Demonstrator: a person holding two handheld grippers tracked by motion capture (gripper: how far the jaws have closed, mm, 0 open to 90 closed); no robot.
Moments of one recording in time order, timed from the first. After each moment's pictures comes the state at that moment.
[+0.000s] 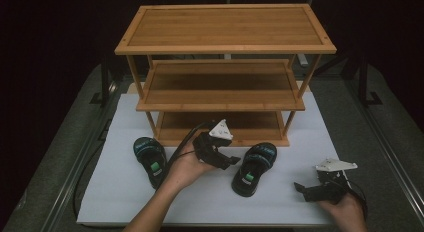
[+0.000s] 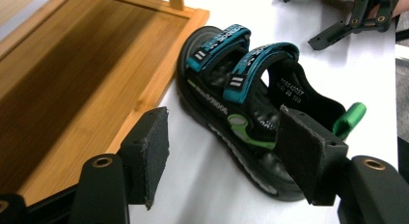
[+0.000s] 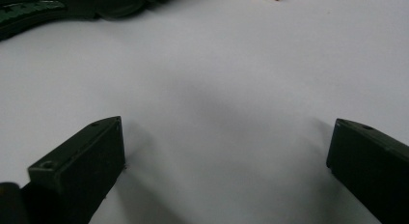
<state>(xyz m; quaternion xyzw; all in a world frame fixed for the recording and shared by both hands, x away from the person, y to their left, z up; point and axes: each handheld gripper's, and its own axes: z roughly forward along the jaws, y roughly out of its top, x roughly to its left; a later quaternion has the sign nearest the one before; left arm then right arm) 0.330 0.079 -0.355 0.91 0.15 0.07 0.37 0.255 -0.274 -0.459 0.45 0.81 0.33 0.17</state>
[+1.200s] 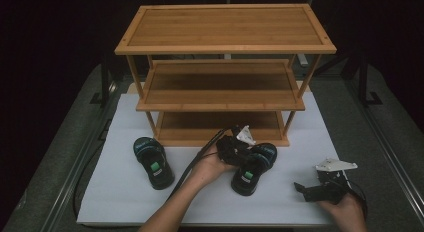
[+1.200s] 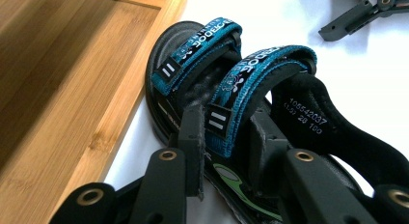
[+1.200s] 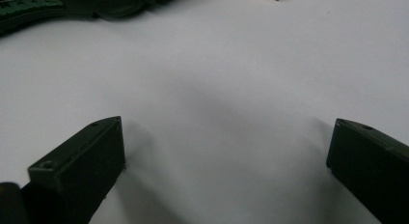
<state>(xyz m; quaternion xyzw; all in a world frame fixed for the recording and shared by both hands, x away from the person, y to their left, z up) 0.345 0.028 -0.387 0.93 0.12 0.05 0.34 0.256 -0.275 -0.460 0.45 0.81 0.34 0.17</state>
